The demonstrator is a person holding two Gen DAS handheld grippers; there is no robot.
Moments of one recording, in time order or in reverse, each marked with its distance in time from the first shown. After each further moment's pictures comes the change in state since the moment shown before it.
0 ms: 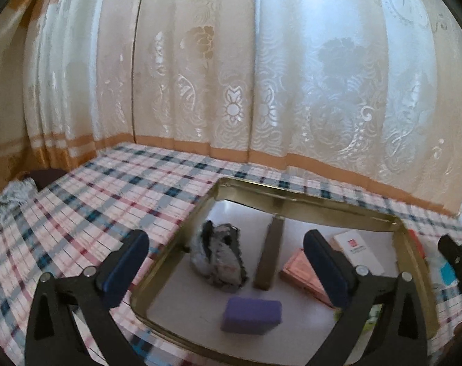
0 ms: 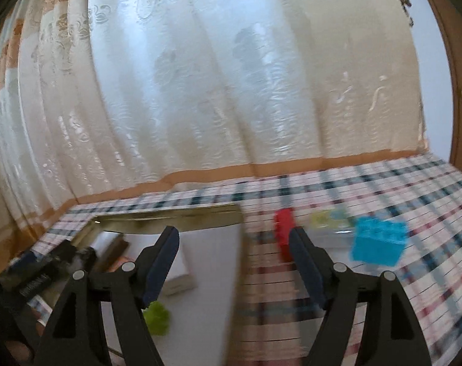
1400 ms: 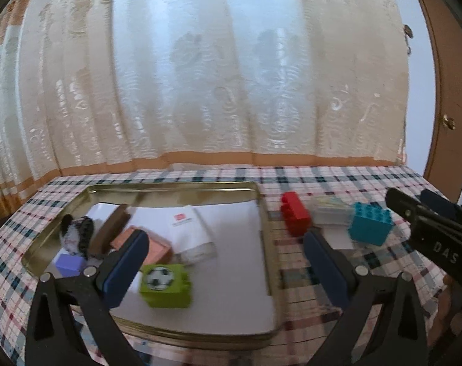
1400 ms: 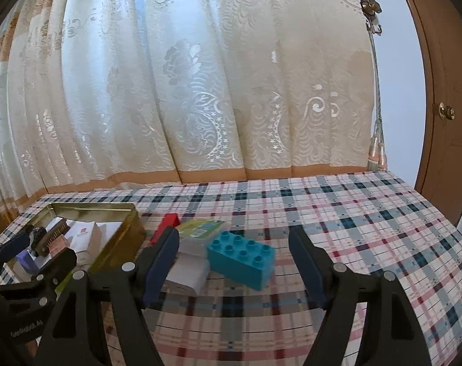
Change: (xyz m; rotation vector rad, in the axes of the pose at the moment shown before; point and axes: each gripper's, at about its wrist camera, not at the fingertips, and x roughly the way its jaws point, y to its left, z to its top) left arm -0.054 -0.179 -0.052 0.263 -0.038 -0.183; right arm -0.030 -0.131 0.010 -0.068 -0.012 -0.078
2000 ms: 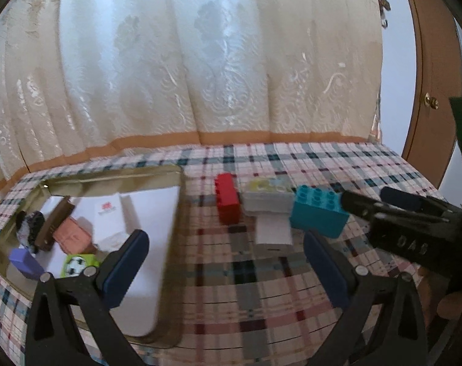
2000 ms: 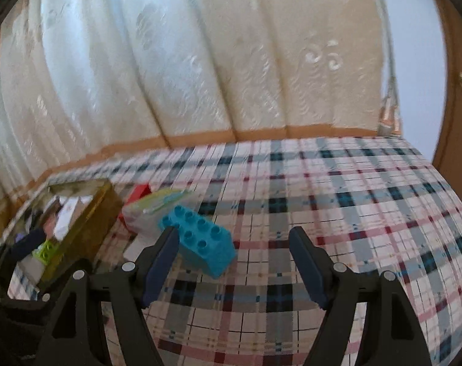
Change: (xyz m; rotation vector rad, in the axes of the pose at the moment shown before) left arm 0.023 -0.071 0.004 0.040 0.124 -0.100; right arm 0.043 -0.055 0.004 -0.001 0.217 0.108
